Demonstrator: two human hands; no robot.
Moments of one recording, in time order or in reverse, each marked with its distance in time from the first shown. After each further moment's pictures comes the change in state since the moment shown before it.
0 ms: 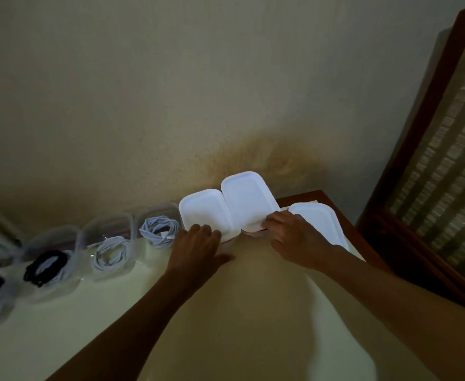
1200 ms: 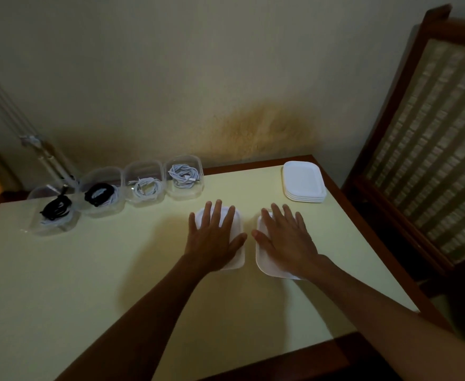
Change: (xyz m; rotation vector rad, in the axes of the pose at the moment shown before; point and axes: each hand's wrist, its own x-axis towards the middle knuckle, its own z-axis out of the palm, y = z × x) left_hand -0.141 0.044 -0.022 -0.151 -0.214 -0.071; right_hand -0.118 -0.150 -0.034 -0.080 -0.322 0.387
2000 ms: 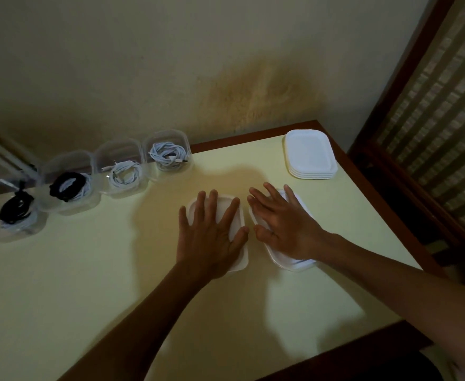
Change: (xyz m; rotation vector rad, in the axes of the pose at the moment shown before) left_hand 0.005 -0.002 0.018 0.010 -0.006 0.012; right_hand 0.031 0.015 0.014 -0.004 -0.027 -0.329
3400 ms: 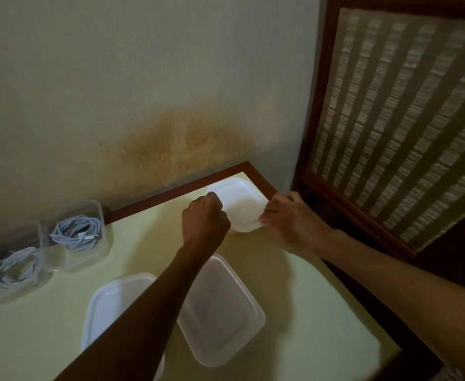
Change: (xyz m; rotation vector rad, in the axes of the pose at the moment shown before) left_hand 0.172 0.127 -0.042 -0.409 0.280 -0.039; right_hand -0.032 0.177 -0.030 -0.196 0.320 0.053
